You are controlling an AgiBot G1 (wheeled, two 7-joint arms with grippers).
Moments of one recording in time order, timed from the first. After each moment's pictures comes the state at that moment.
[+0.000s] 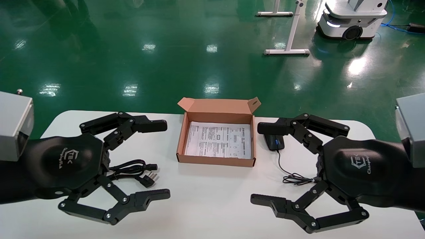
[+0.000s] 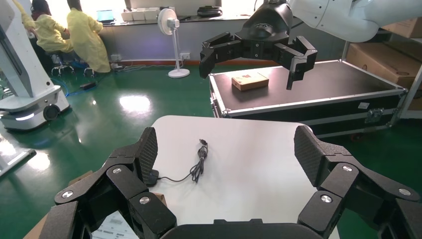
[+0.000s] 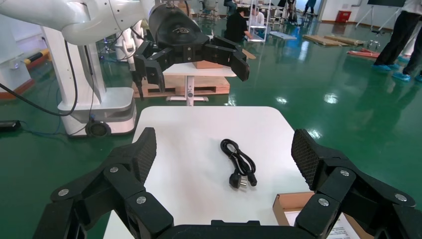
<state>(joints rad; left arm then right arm) -1.08 0.61 0.28 -1.28 0.73 1.49 -0.19 1.07 -0.61 -0.28 1.28 -0.73 -1.50 0.19</state>
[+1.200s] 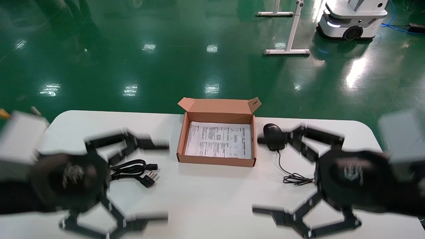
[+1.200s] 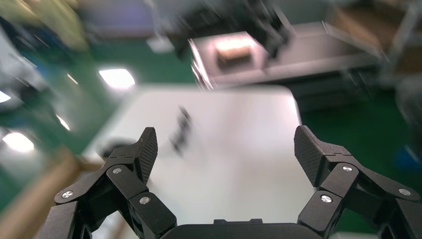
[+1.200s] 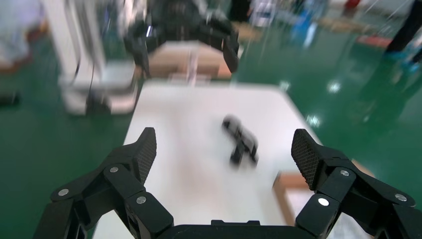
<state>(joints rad) -1.19 0.60 0.38 -1.28 0.87 1.55 -0.20 1.14 -0.60 -0.33 1.24 -0.85 -1.54 0.10</state>
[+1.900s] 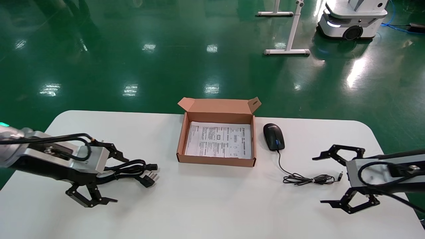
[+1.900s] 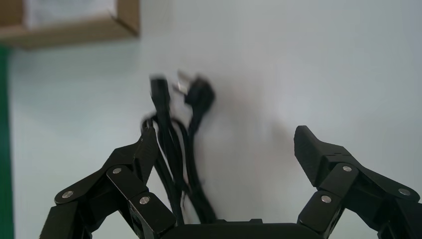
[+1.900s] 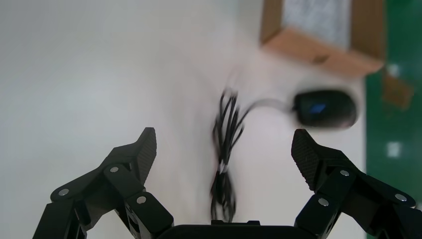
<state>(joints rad) -1.70 0.80 0.93 -0.76 1.50 1.58 0.17 1.50 -0.71 -0.65 0.73 -1.46 -1.56 -0.46</state>
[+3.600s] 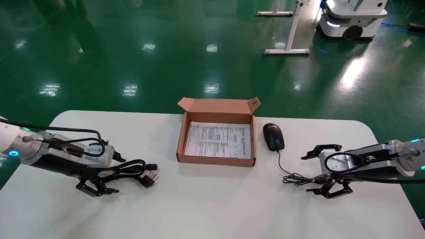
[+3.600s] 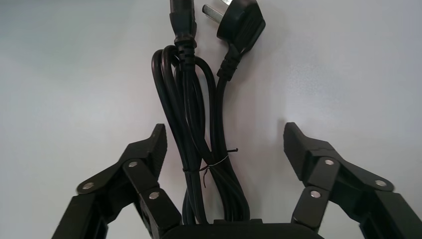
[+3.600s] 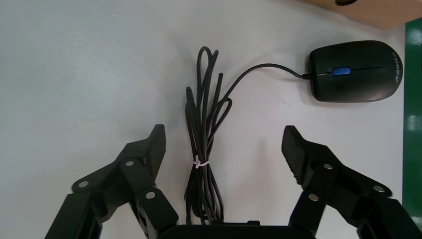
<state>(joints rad) -1.81 1.05 1.02 -0.03 1.59 1.44 0.60 1.70 -1.00 -0.75 0.06 -1.63 -1.42 -0.77</state>
